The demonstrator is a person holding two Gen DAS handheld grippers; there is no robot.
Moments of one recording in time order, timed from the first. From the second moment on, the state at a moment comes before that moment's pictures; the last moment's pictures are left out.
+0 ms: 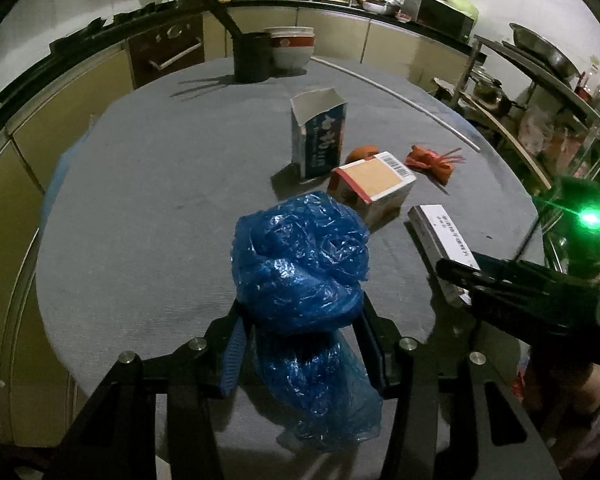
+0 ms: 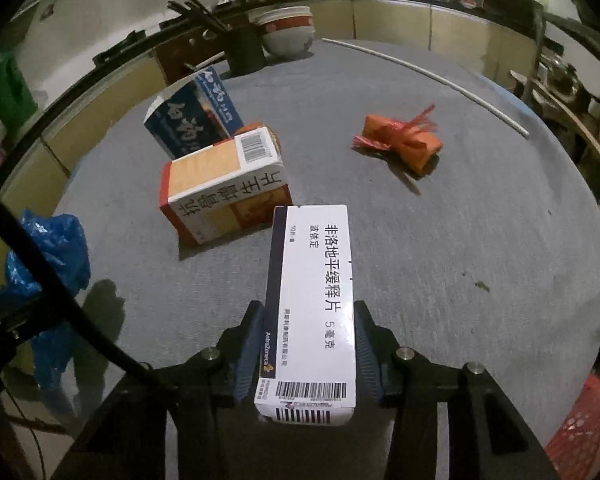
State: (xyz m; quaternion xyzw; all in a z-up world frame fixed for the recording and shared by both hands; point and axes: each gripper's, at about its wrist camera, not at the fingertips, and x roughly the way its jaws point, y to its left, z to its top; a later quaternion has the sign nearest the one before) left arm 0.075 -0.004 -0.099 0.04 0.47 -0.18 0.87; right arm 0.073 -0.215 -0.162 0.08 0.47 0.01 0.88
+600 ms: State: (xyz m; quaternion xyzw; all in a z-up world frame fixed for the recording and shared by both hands) left arm 0.046 -0.069 -0.084 0.13 0.44 -0.20 0.87; right arm -0.051 -0.304 -0.106 0.24 0.37 0.04 0.90
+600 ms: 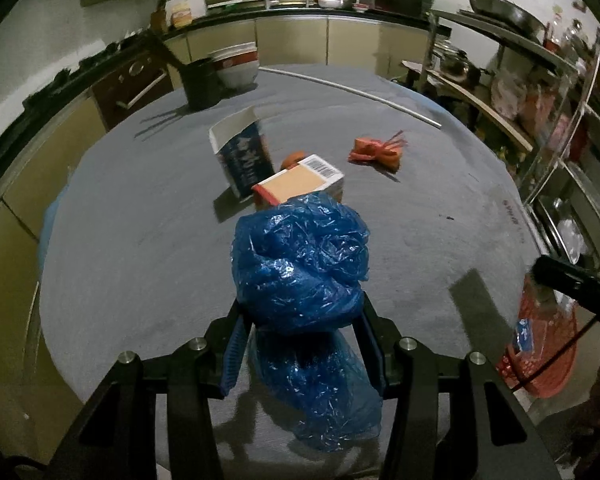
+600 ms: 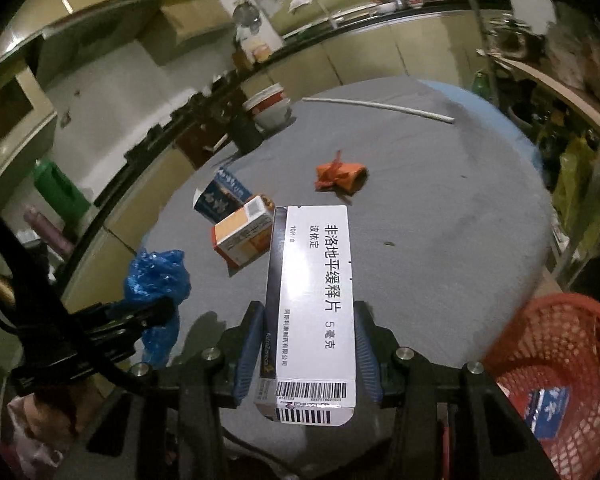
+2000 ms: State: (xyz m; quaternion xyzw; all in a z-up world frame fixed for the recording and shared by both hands) left arm -0.005 -0.168 -0.058 0.26 0.36 -0.23 0.87; right arm -0.145 -0.363 -0.111 0.30 0.33 0.00 0.89
